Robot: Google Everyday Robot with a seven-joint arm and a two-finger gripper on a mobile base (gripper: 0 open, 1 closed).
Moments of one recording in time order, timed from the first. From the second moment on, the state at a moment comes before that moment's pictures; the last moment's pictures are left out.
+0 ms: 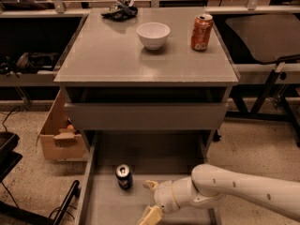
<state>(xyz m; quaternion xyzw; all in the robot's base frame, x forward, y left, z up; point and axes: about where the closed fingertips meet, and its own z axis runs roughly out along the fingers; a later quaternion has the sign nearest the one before) 0.385 0.043 0.495 -0.47 0.70 0.45 0.27</state>
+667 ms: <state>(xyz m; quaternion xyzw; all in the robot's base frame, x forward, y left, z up) 0.334 0.020 0.533 -0.46 0.79 0.35 0.18</state>
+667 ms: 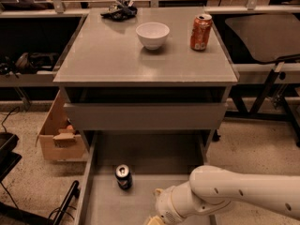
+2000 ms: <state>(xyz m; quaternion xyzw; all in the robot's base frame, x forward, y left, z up) 0.419 -0.046 0.612 -0.50 0.81 0.23 0.20</state>
